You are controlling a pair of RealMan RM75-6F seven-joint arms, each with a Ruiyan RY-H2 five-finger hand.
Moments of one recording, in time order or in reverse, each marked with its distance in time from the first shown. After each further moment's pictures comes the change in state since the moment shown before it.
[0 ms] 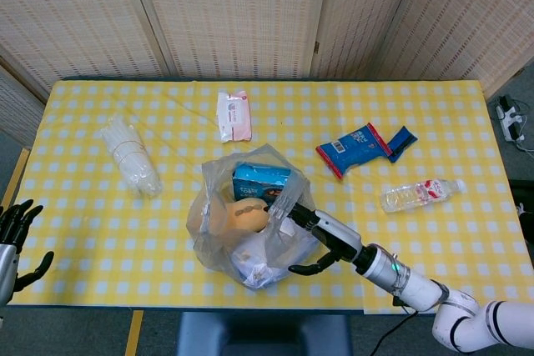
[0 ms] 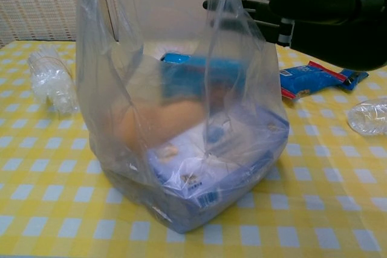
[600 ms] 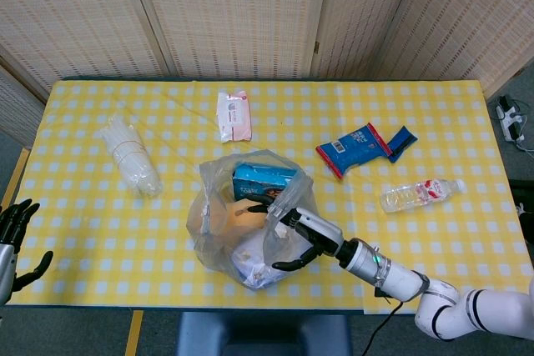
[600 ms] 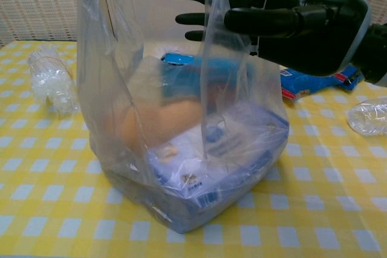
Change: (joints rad) left arm 0.002 0.001 -0.004 -0.001 -0.003 0.005 -0.017; right arm 0.067 -0.064 0.031 0.042 0.041 -0.088 0.015
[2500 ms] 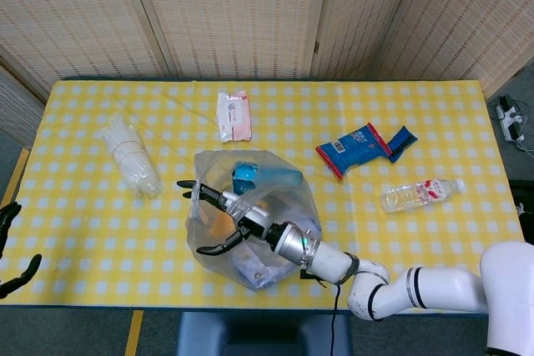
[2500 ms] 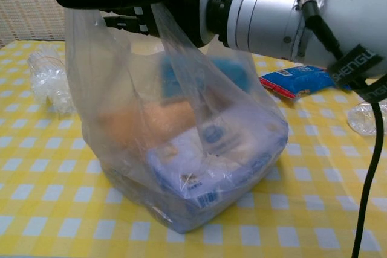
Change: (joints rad) left arm 0.034 0.031 0.003 0.013 0.038 0.074 -0.098; right arm 0.201 -0.160 0.306 -0.068 0.344 -0.373 -0.306
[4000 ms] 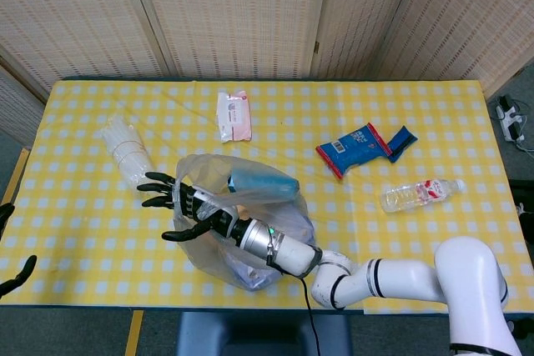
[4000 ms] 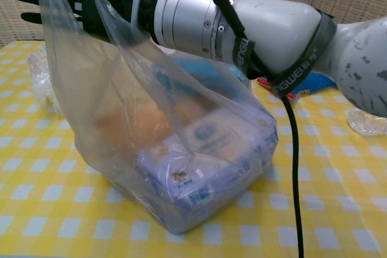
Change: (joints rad) left arm 0.012 0.013 -0.002 0.002 -0.002 0.012 -0.033; right arm 0.123 -0.173 0.094 0.186 0.009 -0.060 0.467
